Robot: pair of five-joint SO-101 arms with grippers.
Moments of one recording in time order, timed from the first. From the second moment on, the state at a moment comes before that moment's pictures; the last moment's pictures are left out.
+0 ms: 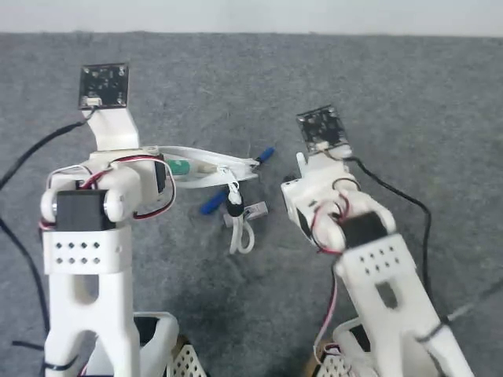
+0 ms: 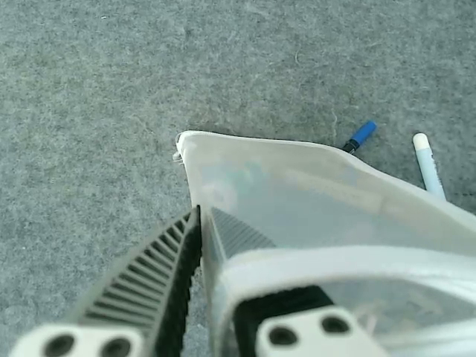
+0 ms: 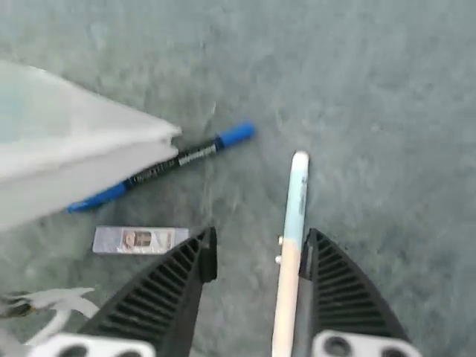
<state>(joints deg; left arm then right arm) -6.5 -38.9 23.7 81.2 8.5 -23.6 -39.2 47.6 48.3 -0.4</state>
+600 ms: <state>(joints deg) -6.5 -38.9 23.7 81.2 8.5 -21.4 -1.7 28.6 48.3 -0.4</state>
